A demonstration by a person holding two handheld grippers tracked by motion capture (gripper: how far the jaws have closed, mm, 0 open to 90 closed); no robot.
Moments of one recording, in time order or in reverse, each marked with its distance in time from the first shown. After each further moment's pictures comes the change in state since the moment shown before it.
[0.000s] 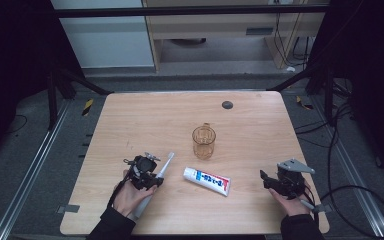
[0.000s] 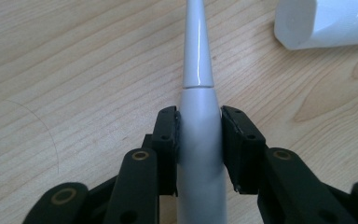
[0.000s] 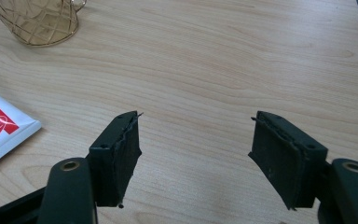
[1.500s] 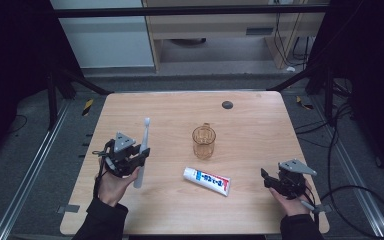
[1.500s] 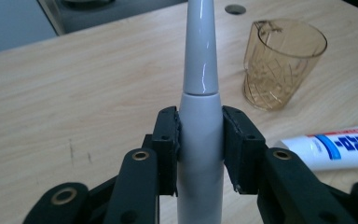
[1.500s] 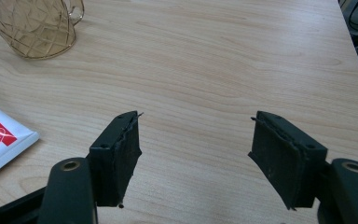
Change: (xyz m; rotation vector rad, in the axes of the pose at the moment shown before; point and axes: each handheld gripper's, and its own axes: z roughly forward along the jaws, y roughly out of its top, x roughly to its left) left arm 0.017 0.011 -0.088 -0.489 0.128 0.000; right arm 0.000 -0.001 -0.002 -0.045 -0.019 0.011
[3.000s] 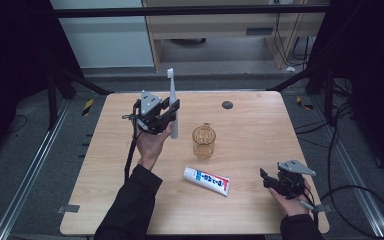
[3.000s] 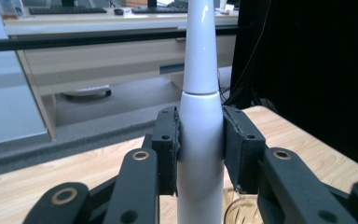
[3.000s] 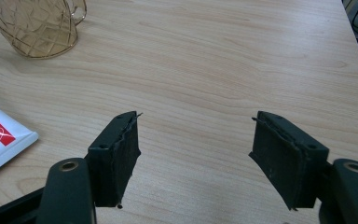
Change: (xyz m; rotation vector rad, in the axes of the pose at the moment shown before) left arm -0.036 0.101 0.057 -0.384 -0.034 -0.044; right arm 0.000 -0.002 0.004 -0.011 0.010 -0.006
